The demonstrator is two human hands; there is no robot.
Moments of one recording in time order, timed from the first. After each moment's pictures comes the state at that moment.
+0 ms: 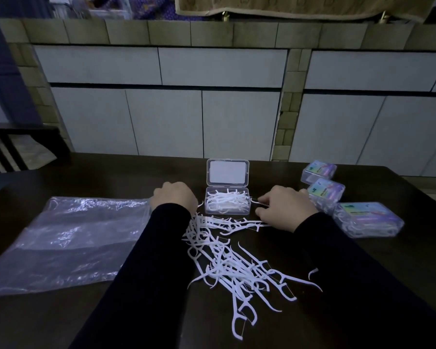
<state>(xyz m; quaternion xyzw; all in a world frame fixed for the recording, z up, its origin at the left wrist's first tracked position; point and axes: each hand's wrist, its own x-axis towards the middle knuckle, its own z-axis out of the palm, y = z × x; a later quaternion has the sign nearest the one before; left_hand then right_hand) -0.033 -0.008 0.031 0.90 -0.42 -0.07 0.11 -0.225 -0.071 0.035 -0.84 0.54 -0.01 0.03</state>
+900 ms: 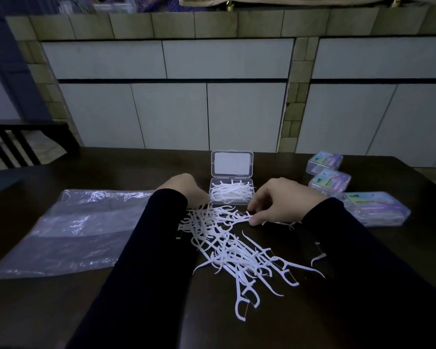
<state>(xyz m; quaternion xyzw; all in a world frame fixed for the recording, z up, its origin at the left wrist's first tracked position) -0.028 0.001 0.043 0.85 -0.47 -0.19 0.14 -0.231 -0.055 0.054 -0.90 0.41 0.02 0.18</state>
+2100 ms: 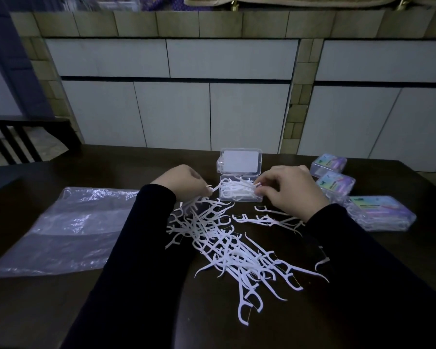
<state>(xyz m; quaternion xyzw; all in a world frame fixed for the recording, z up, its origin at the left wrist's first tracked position) -0.023 0.017 0.061 0.79 -0.51 -0.24 0.25 -0.232 -0.068 0.041 -0.88 0.41 -0.23 0.04</state>
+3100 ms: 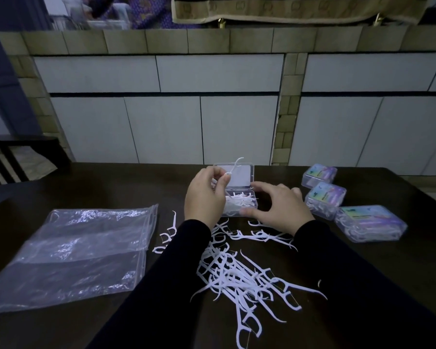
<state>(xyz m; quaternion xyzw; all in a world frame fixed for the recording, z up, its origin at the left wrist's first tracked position) -0.071 -0.025 0.019 0.64 -0.53 -0.04 0.56 -0.228 -0.095 0.007 -0.85 0.49 -0.19 0.07</state>
